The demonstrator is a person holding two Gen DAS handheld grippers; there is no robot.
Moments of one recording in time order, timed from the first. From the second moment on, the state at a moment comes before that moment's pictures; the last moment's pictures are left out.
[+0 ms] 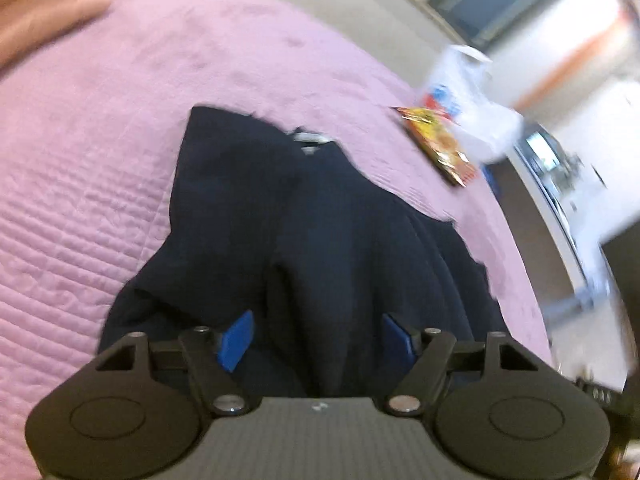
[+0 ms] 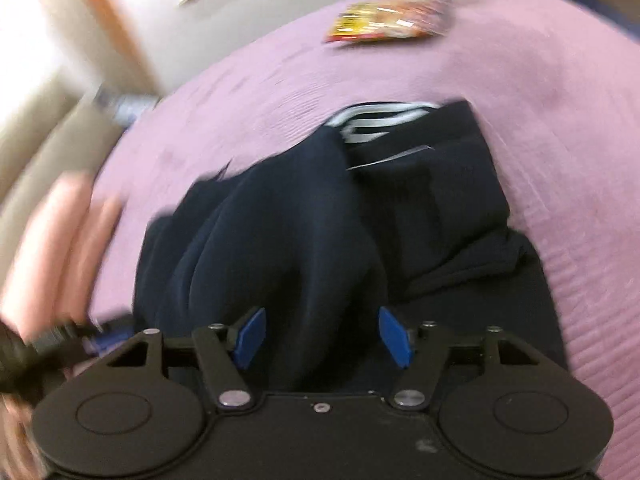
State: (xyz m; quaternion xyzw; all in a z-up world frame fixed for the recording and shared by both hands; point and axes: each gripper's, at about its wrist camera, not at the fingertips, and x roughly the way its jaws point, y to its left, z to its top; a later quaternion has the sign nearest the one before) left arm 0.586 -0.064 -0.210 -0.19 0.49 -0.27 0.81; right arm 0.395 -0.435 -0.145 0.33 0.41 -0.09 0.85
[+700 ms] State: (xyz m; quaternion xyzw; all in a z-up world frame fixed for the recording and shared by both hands) left arm 0.578 -0.050 -0.277 -0.28 0.51 -0.32 0.75; right arm 0.397 -0.469 -0.201 0.34 0.47 -0.10 0.81
